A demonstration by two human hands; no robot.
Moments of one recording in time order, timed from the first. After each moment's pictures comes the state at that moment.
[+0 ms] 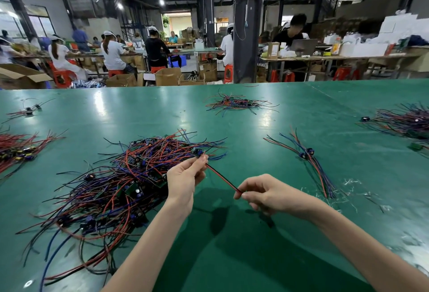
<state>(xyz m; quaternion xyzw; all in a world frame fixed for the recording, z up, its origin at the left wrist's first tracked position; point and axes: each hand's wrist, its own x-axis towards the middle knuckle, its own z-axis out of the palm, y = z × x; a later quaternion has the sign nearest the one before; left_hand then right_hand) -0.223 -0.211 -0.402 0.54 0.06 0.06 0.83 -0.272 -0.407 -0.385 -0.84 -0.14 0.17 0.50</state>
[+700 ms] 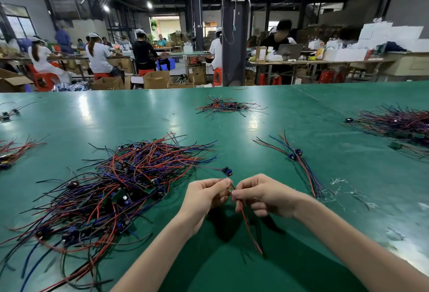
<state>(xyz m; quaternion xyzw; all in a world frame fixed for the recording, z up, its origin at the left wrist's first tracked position) -0.248 -0.244 -0.413 0.59 -0.02 -0.13 0.80 -0.257 -0.417 -0.396 -0.70 -0.07 0.26 0.66</state>
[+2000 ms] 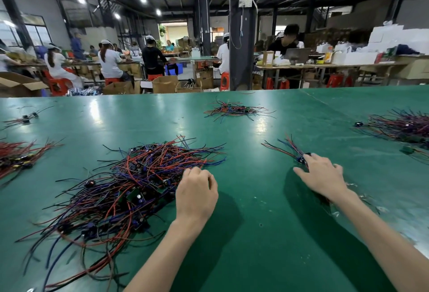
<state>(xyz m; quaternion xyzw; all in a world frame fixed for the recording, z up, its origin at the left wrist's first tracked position) -0.246 -0.221 -0.408 0.93 -0.07 0.27 0.24 -0.217 -0.519 -0.412 -0.98 0.16 -0.12 0.05</state>
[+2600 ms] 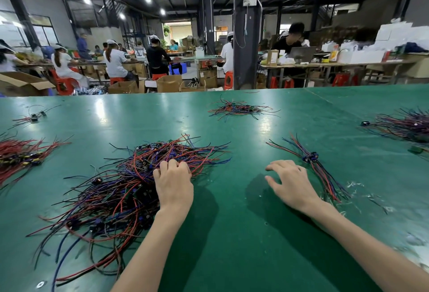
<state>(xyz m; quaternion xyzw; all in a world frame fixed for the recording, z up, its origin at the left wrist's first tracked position) -0.222 -0.177 -0.406 0.96 0.03 0.25 0.09 -0.236 -0.441 -0.422 -0.97 -0.04 -0.21 0.14</state>
